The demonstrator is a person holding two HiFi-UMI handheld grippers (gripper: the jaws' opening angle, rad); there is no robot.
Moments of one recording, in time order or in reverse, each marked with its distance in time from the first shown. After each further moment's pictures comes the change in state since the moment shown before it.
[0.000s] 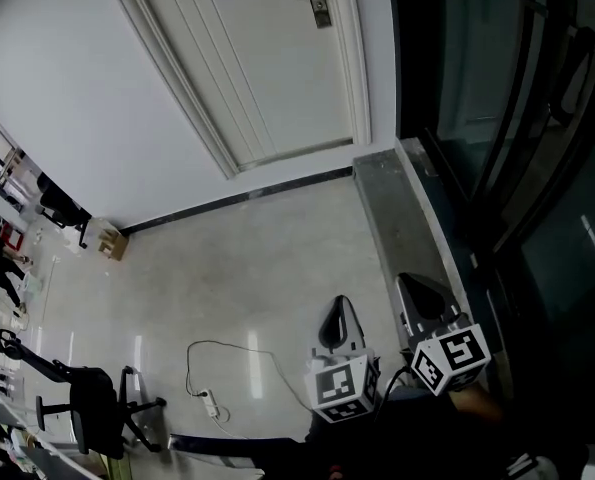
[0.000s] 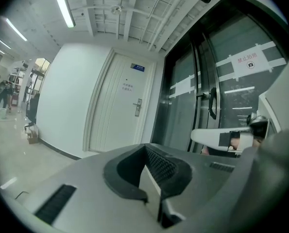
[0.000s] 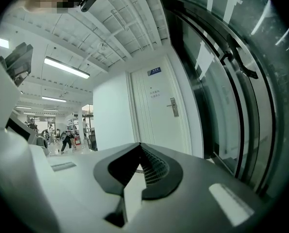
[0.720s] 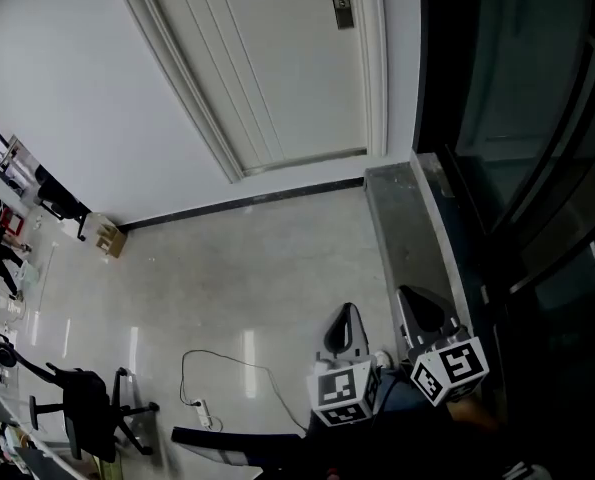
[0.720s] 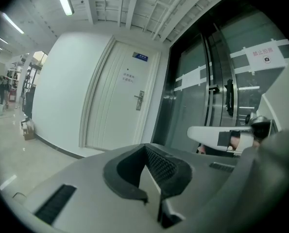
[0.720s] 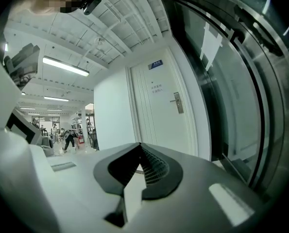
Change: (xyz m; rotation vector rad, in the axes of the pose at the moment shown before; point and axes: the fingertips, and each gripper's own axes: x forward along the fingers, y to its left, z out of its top) left arm 0.133 0.032 -0.002 -0.018 0.071 -0.017; right arm 0.127 -0.047 -0.003 -0.001 0.026 0.052
